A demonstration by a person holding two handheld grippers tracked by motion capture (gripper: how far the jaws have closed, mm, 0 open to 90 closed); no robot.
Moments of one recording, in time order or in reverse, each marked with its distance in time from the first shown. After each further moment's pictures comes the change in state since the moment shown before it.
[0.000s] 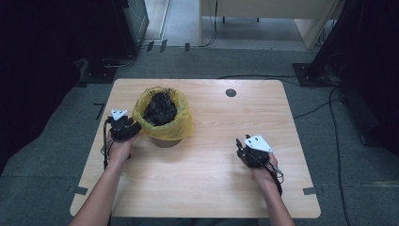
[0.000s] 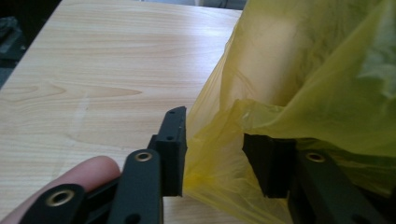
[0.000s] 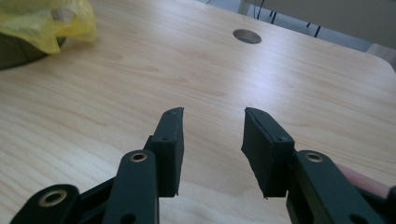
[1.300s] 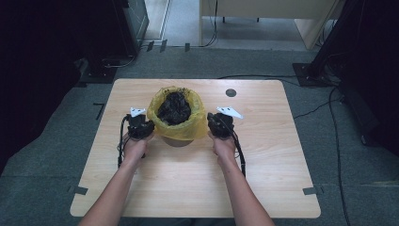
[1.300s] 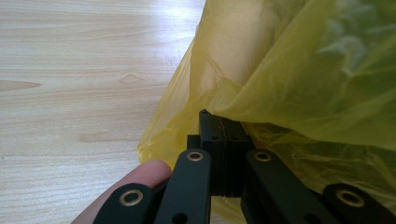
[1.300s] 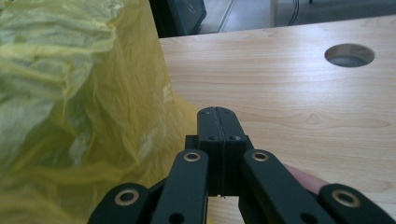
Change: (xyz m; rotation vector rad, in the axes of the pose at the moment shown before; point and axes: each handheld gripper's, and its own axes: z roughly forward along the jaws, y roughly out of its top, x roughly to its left) left arm -0.045 0.001 0.017 0.079 -0.115 0.018; right arm 0.058 0.080 0.091 -0.004 0.152 0.395
